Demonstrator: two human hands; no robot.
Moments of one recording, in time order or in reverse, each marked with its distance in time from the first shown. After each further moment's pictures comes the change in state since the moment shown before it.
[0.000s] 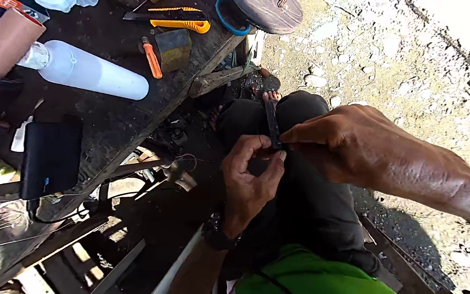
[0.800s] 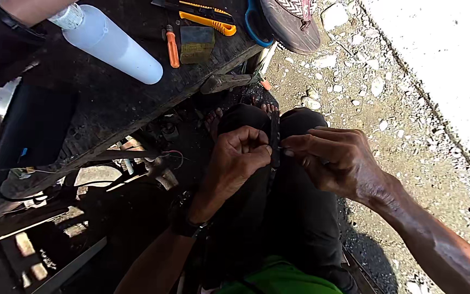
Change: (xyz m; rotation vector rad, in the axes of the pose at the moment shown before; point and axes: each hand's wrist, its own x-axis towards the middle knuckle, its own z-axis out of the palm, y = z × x) left_hand 0.033 0.021 -0.032 -0.202 -0.114 -0.438; right_hand -0.001 0.017 0.038 0.110 0.285 -0.148
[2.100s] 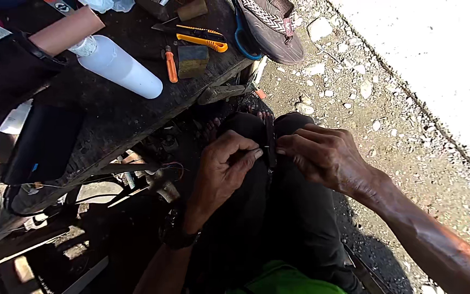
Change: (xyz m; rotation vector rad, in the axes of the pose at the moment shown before) left_hand -0.003 -0.011 -0.024 0.462 -0.044 0.515; right_hand 0.000 -0.001 0.000 -0.197 0.011 -0.073
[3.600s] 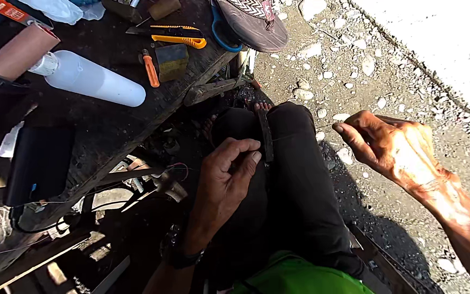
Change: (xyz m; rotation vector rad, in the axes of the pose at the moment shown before) left_hand -0.005 0.027 0.018 -0.040 -0.064 -0.186; right_hand -0.087 0.035 -0.043 -0.304 0.004 0.486
